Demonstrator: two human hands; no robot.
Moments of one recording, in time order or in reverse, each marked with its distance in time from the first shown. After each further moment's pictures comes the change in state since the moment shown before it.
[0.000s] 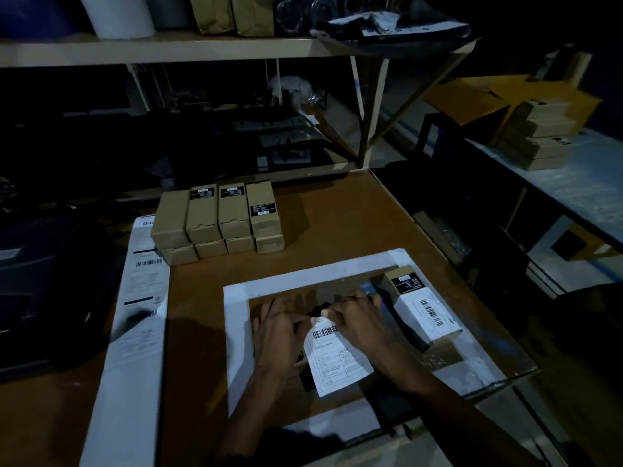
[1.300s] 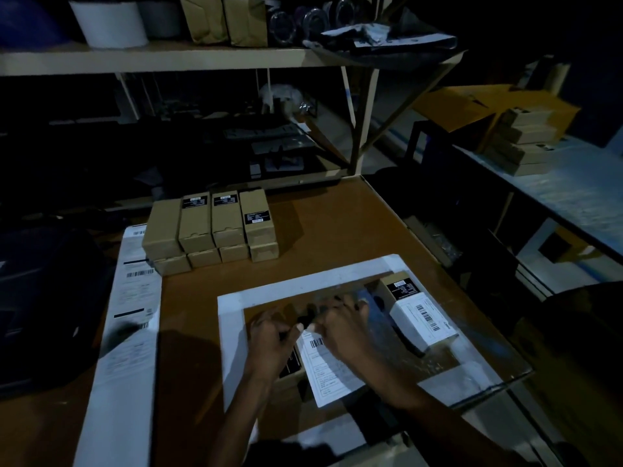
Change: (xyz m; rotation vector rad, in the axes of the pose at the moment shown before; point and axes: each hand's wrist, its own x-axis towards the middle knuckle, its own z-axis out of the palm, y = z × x) left_hand 0.005 0.000 -0.014 -0.325 -0.171 -0.104; right_hand 0.001 -0.034 -0.003 0.001 -0.073 0.103
